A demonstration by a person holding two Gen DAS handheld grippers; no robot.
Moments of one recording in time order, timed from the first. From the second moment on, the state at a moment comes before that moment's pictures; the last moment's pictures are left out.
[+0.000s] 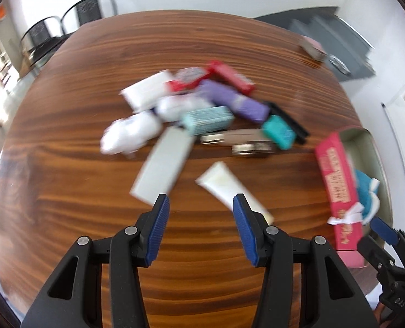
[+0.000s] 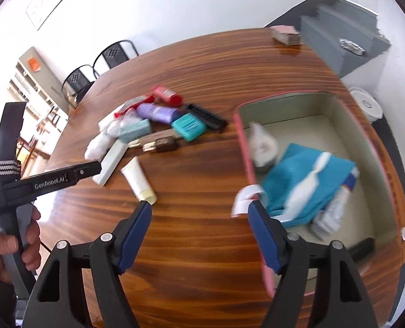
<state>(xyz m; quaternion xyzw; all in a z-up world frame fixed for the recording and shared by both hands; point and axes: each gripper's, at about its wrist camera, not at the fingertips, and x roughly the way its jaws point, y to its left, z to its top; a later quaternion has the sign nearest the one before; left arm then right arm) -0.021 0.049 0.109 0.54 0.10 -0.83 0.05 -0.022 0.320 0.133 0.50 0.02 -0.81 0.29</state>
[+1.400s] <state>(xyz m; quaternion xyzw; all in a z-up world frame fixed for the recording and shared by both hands) -0.023 -0.077 0.073 0.57 0.13 -0.81 0.01 0.000 0.215 0.094 0.57 0.06 -0.77 0.27</state>
